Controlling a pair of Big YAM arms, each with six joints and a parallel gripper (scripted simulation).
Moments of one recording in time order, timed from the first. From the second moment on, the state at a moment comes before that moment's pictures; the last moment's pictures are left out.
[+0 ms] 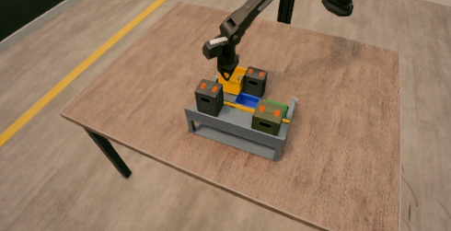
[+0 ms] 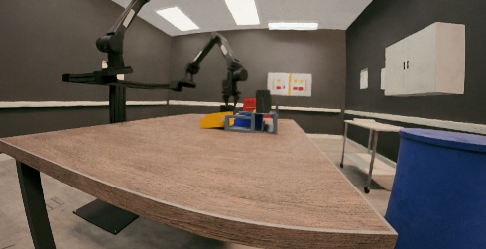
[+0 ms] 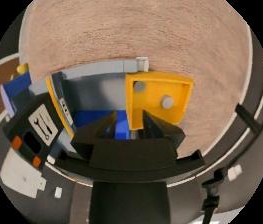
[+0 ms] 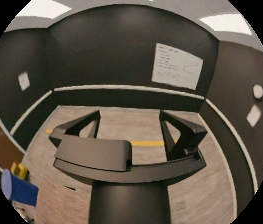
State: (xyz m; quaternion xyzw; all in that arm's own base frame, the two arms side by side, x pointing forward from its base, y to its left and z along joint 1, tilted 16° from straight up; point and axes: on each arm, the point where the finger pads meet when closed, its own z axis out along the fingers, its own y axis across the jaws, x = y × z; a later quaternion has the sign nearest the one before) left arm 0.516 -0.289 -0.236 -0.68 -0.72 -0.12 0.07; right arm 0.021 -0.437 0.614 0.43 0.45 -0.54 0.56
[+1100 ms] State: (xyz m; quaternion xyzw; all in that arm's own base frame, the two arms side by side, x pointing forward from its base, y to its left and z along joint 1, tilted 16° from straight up) left arm 0.516 -0.289 -0.236 -0.68 -0.72 -0.12 0.07; right arm 0.021 -0.437 0.614 0.43 0.45 -0.54 0.56
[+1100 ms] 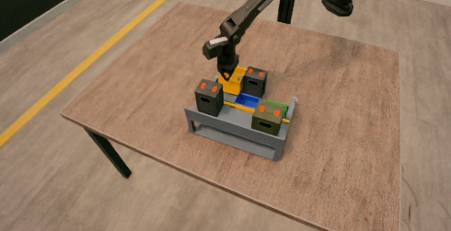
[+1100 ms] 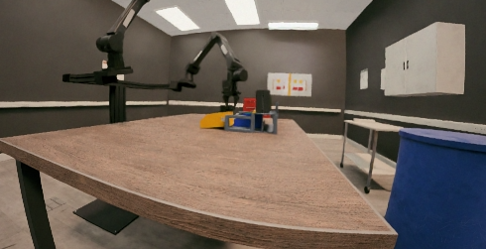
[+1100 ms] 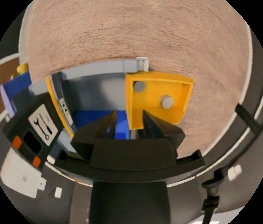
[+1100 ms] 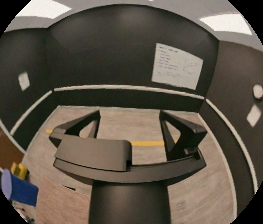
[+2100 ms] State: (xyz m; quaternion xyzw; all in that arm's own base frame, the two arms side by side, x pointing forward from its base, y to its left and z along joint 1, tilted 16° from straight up) left arm 0.513 -0.287 -0.238 -0.68 -0.72 -0.12 0.07; right arm 0.021 -0.437 0.614 0.43 0.45 -0.54 0.56
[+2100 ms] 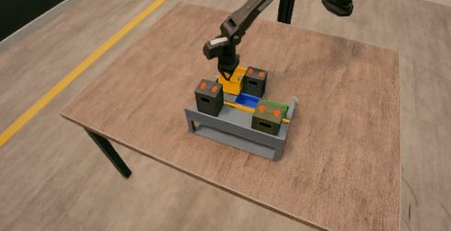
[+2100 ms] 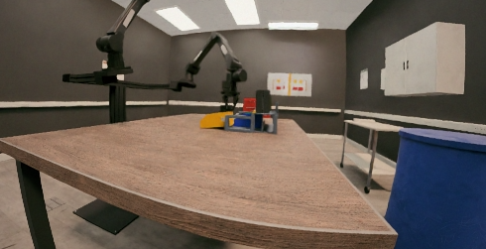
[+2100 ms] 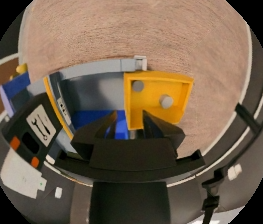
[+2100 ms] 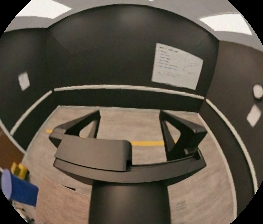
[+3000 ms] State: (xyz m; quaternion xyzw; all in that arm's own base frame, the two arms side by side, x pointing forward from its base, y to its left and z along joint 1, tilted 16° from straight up) left arm 0.513 -0.287 -0.237 -0.68 -0.72 -0.12 0.07; right arm 0.021 -0.437 0.614 0.43 0.45 -0.54 0.56
